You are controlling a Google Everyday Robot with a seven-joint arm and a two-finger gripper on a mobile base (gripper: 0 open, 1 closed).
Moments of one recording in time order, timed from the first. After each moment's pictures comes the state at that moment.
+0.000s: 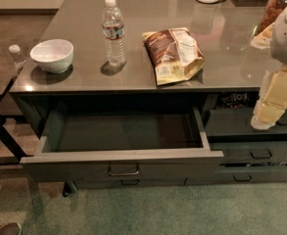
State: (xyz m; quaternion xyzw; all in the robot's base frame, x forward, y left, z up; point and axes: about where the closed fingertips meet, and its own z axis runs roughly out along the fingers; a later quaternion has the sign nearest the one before) arm 0.438 -0.216 0.979 -0.60 0.78 -0.04 0.16
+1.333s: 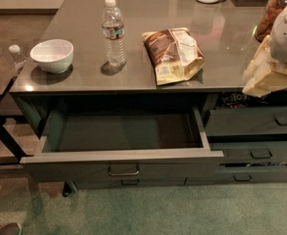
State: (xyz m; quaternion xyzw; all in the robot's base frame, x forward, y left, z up) arm 0.438 -0.216 0.979 -0.60 0.78 -0.04 0.16
